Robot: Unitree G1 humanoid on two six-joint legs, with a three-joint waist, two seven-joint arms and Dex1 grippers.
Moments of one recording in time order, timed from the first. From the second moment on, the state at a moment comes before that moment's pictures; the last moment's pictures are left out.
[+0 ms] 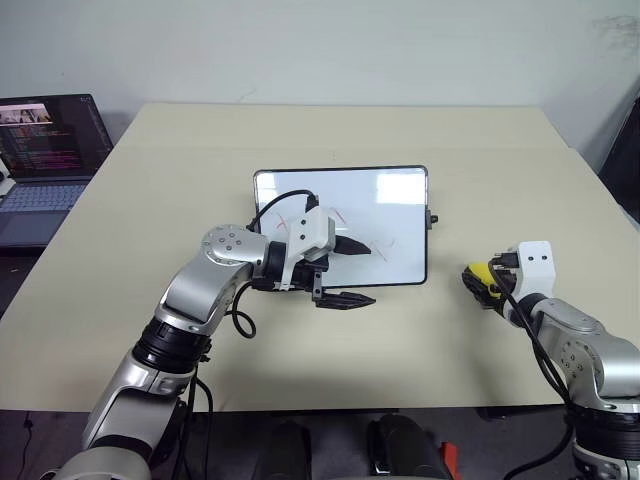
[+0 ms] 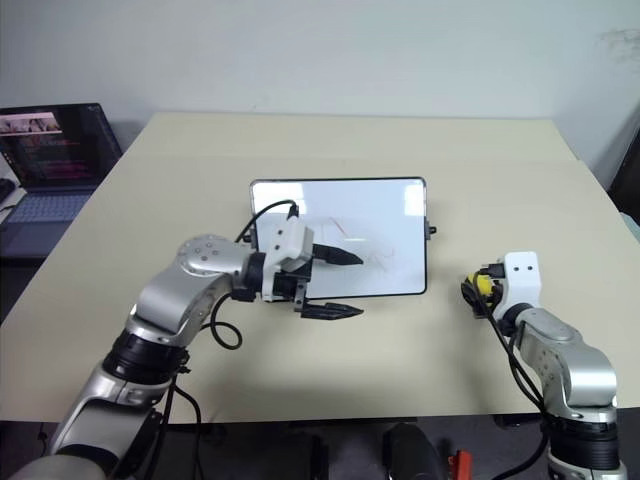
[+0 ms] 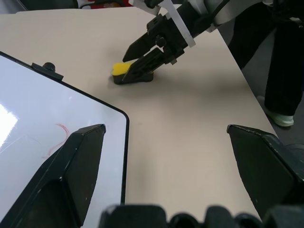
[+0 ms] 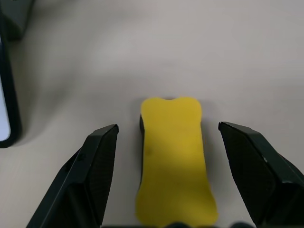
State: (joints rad) left arm -0.63 0.55 -0.27 -0.11 -0.33 0.45 -1.19; right arm -0.19 -0.45 -0.22 -0.30 0.37 0.95 0.18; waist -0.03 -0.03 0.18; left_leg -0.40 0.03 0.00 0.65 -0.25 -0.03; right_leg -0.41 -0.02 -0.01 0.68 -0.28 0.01
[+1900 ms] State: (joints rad) left arm -0.31 0.85 0.08 -0.27 -0.33 0.82 -0.73; right arm -0.82 -0.30 0.52 -0.11 -0.09 0.47 0.46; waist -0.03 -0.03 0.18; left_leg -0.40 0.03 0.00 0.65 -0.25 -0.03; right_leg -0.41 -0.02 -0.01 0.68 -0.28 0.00
